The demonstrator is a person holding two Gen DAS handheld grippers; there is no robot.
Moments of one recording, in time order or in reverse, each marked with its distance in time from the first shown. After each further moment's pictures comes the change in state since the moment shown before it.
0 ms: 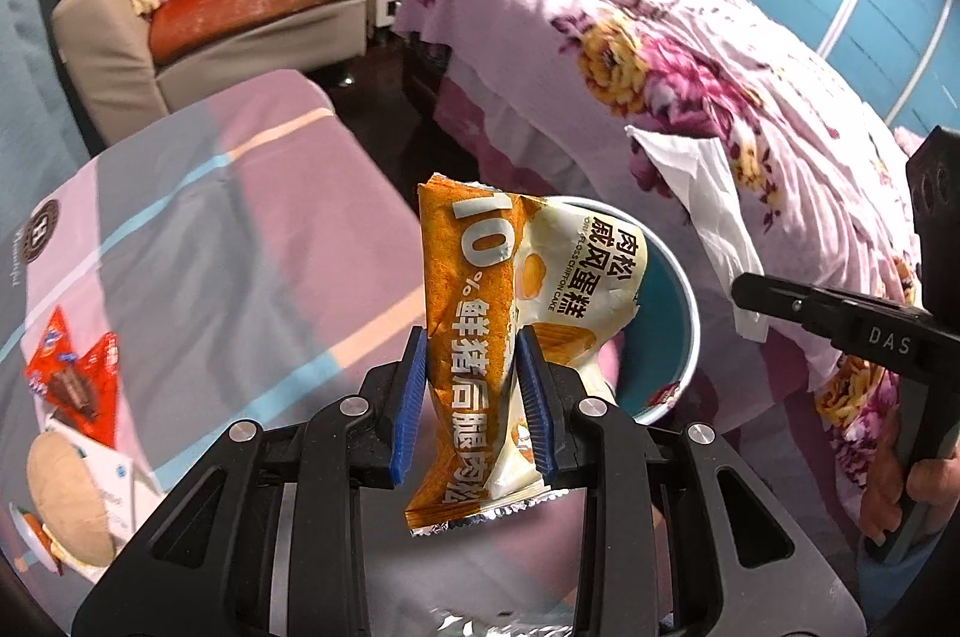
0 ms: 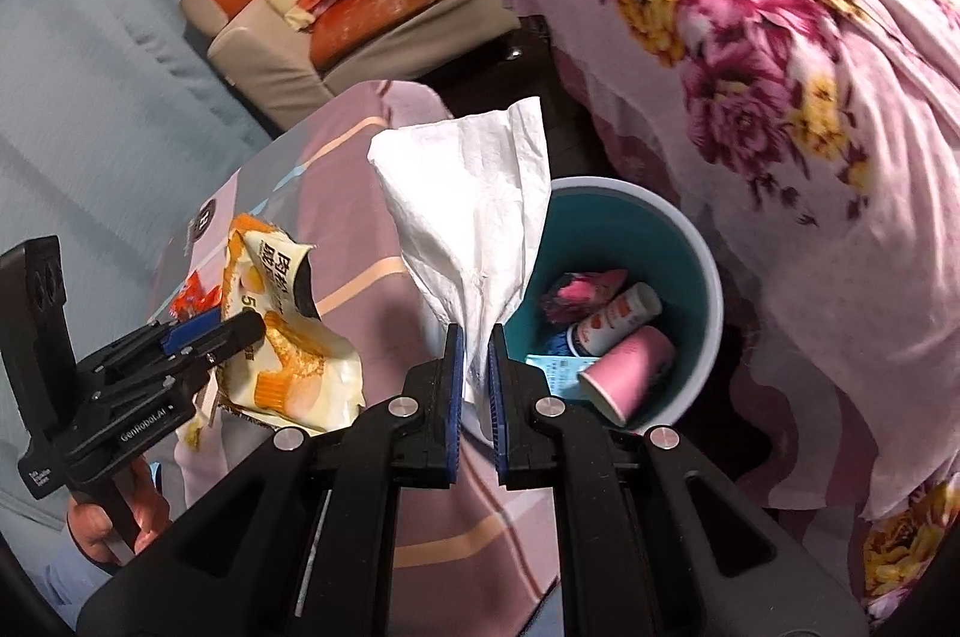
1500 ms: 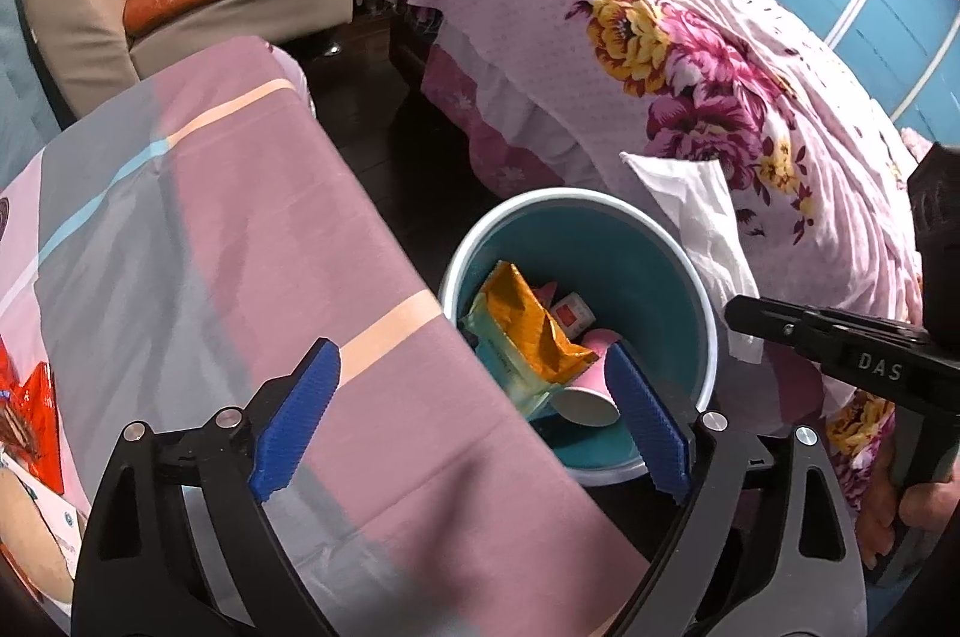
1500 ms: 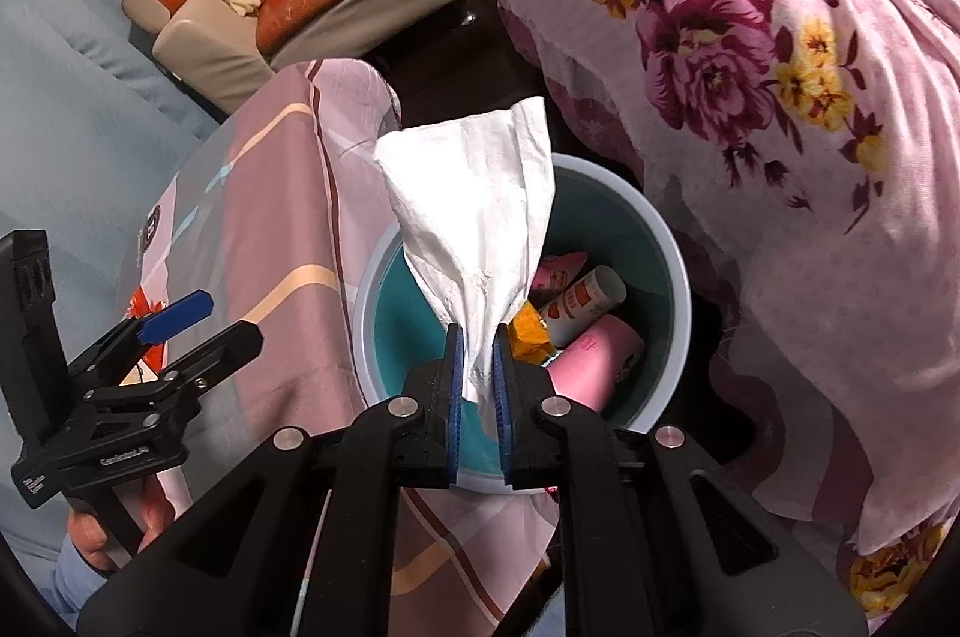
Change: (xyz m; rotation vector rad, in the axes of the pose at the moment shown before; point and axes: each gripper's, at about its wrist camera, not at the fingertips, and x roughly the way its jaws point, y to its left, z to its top) left arm 0.057 0.001 0.020 -0.031 0.069 -0.025; right arm 0.042 -0.032 0.018 0.066 0.098 -0.065
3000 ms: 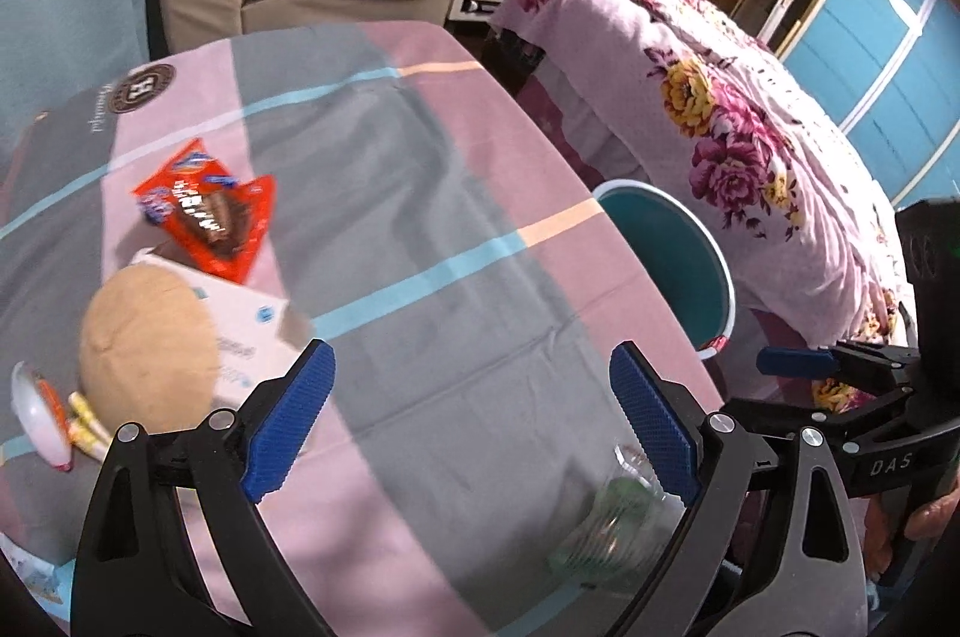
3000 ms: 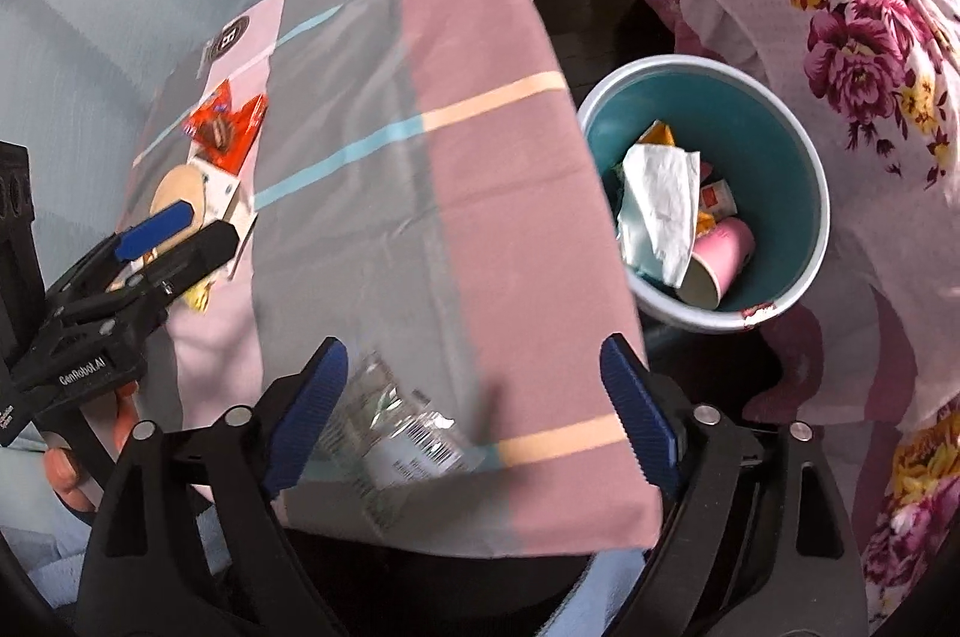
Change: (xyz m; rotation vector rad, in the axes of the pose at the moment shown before) left arm -0.122 0.124 -0.120 -0.171 -0.119 -0.002; right arm 0.000 0.167 -0.102 -0.247 0.181 -0.067
